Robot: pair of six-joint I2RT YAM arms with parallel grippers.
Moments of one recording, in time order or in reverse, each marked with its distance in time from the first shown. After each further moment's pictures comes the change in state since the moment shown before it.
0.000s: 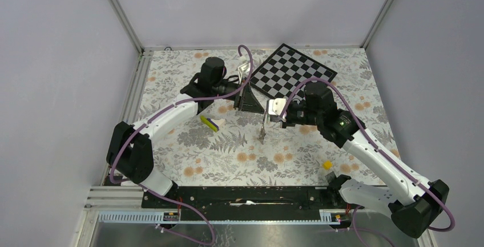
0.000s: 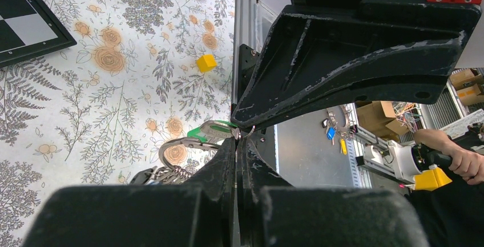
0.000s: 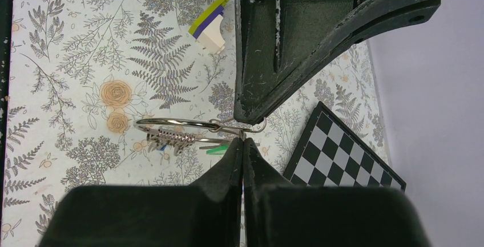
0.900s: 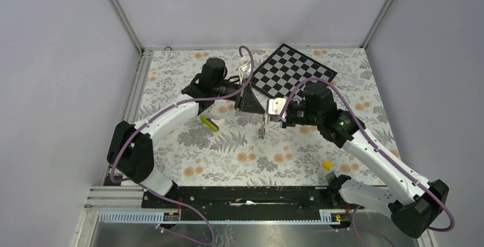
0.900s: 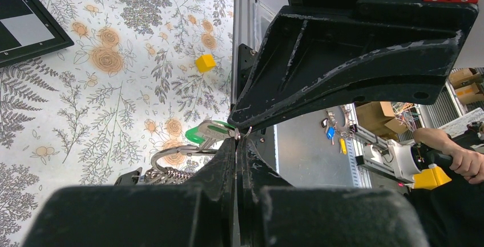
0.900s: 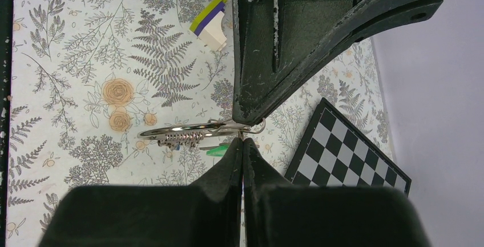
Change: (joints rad) left arm -0.008 0.006 -0.007 0.021 0.000 -0.008; right arm -0.001 0.000 -0.006 0.000 0.004 0.012
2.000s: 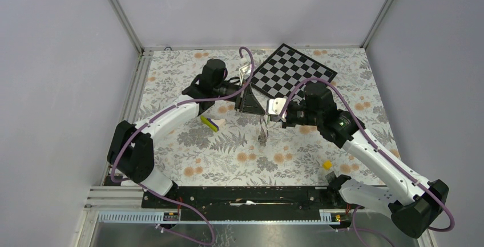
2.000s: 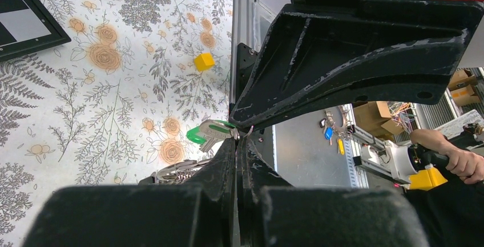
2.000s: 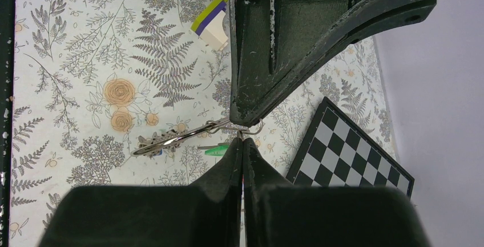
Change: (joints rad) left arm -0.002 0.002 -0.016 0.016 0.000 -0.017; right arm 0.000 -0.001 -0.004 0.000 0.002 0.008
